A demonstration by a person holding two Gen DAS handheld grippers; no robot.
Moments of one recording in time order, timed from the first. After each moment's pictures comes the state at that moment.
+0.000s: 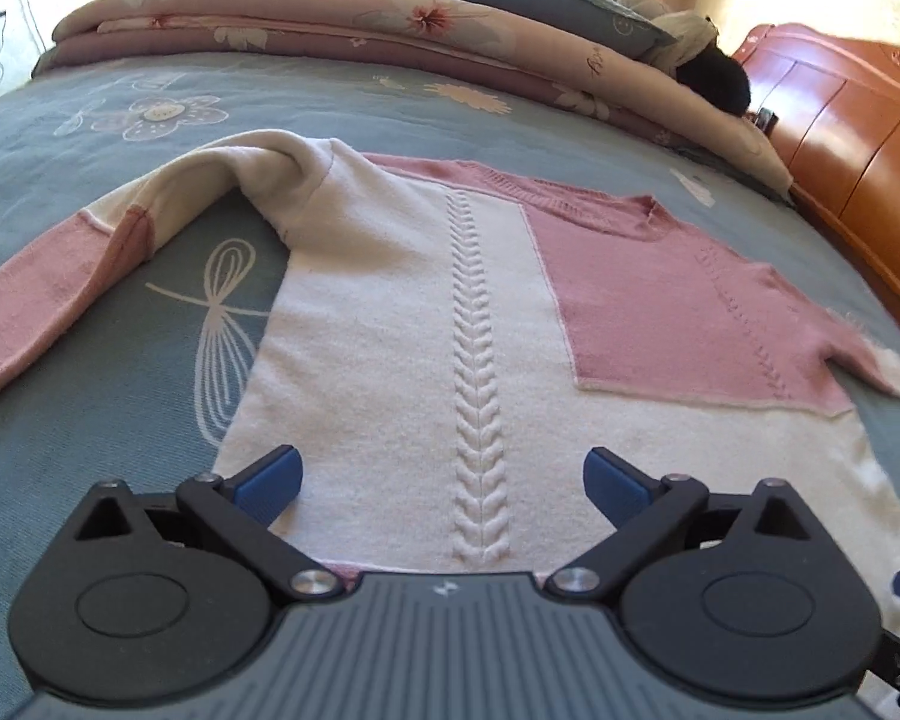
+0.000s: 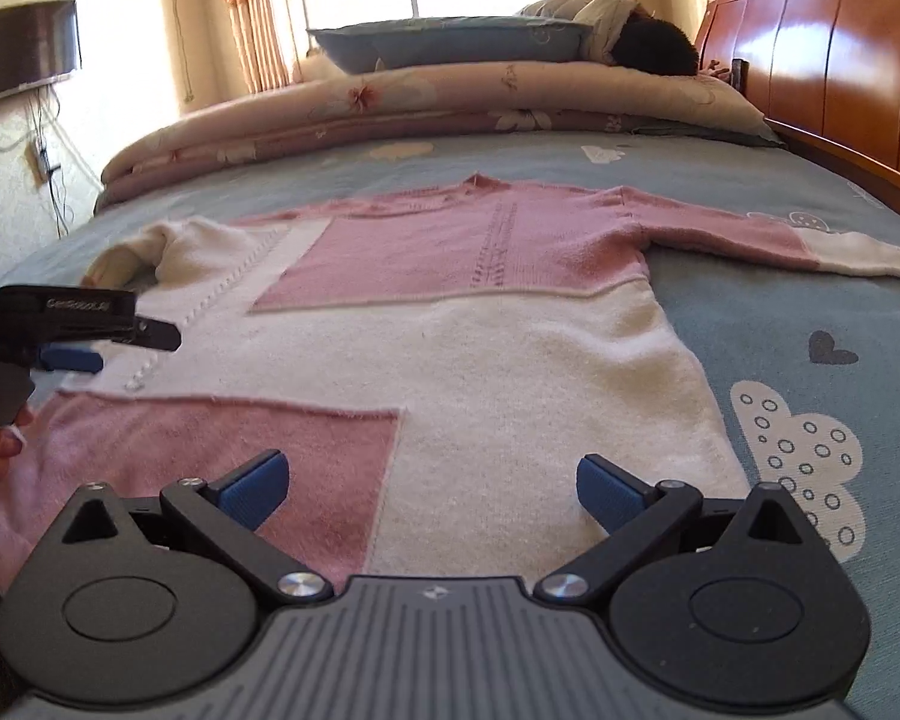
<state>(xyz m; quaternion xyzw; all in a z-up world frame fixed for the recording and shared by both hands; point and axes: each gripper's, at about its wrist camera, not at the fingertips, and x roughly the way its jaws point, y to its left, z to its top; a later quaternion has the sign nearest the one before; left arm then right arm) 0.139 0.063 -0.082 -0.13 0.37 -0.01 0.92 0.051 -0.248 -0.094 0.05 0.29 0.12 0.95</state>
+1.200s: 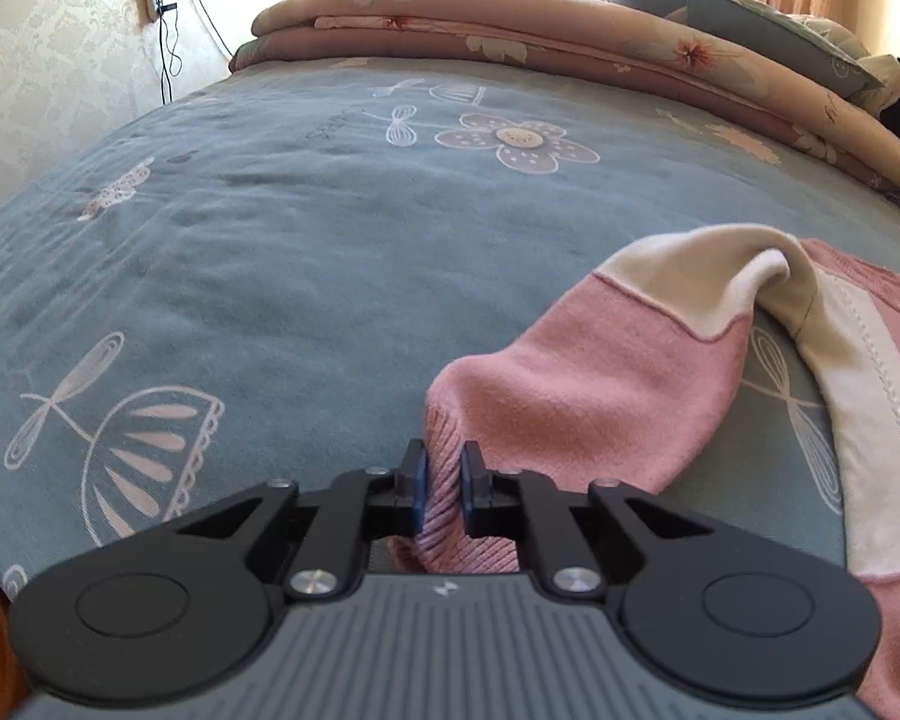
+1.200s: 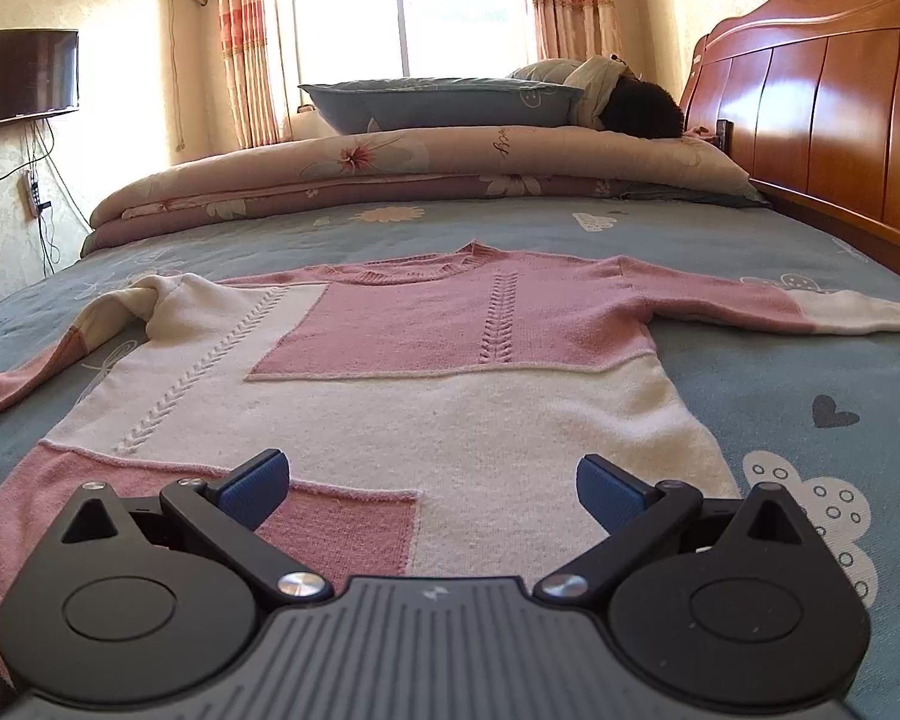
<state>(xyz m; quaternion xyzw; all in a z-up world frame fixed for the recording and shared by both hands) 0.110 0.303 -0.051 -0.08 0.38 0.17 0.90 0.057 -0.225 -0.092 0.02 0.24 0.10 0.97</state>
